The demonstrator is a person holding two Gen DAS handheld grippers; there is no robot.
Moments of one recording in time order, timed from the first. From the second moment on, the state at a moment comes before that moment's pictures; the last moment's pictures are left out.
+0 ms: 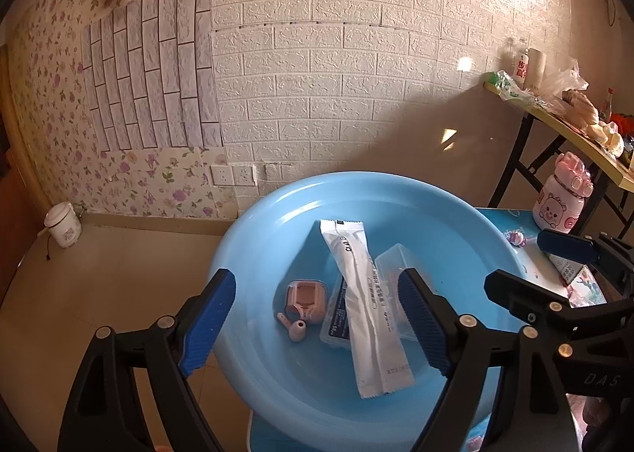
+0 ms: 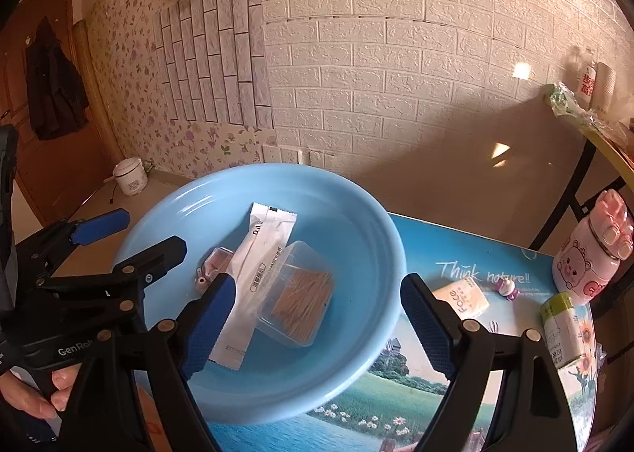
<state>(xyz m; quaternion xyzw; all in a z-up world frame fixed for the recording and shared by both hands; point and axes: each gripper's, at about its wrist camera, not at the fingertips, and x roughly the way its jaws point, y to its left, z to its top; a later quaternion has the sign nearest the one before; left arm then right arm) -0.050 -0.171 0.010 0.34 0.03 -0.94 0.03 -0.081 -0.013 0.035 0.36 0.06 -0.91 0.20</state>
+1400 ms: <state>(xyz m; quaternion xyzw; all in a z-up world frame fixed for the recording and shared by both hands) 0.007 -0.027 0.024 0.33 -0.02 -0.94 -0.05 0.008 0.212 0.047 0.32 -0.05 -0.94 0.04</state>
